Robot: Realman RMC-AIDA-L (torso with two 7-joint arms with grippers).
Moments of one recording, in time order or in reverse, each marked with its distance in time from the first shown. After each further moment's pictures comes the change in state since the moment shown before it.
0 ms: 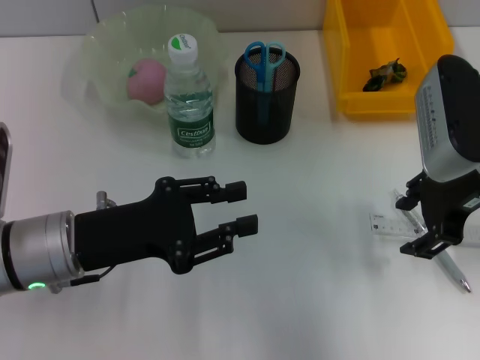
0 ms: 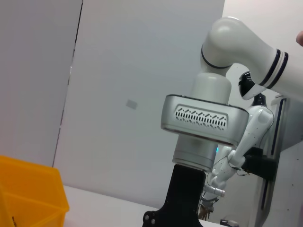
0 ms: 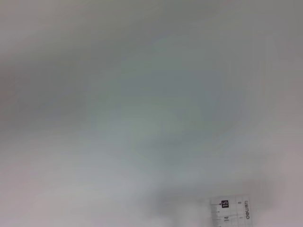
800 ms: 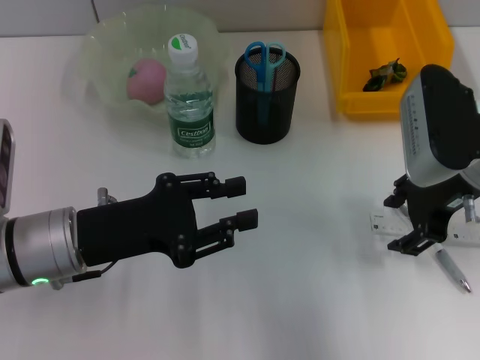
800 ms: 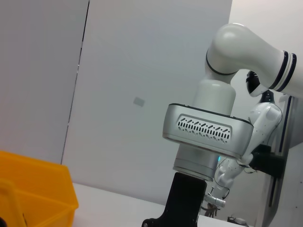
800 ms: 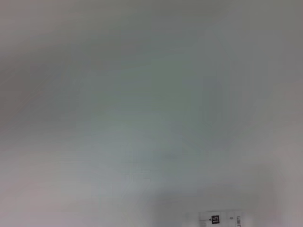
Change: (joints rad) left arm -0.004 -0.002 -0.001 0.000 -0.002 -0.026 0.000; right arm 0.013 0.003 -0.033 0.088 0.006 0.108 -0.020
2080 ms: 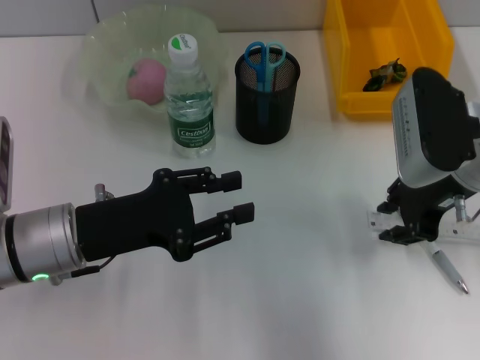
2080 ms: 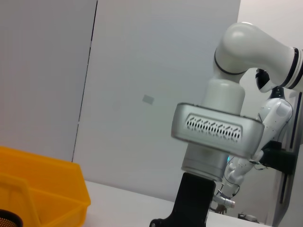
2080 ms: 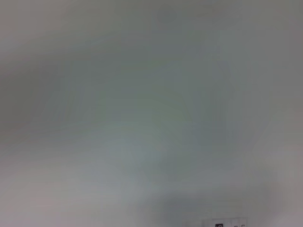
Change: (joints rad) left arm -0.002 -0.001 -0.012 0.000 0.004 -0.023 0.011; right arm 0.003 0.000 -0.014 0.023 0.021 0.039 -0.001
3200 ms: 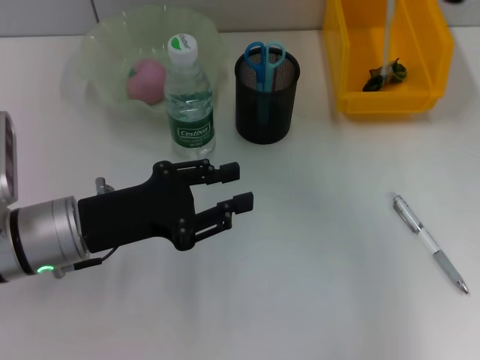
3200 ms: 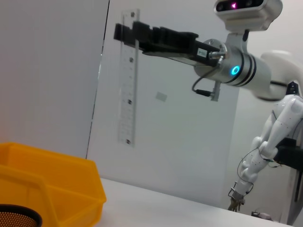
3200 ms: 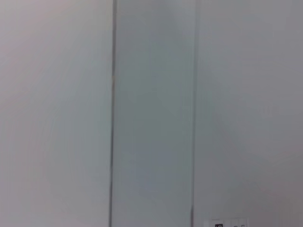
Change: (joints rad) left arm -0.007 -0.004 -0.002 -0.001 -0.009 -0.042 0.002; right arm -0.134 -0.003 0.558 0.031 1.080 0.101 -0.229
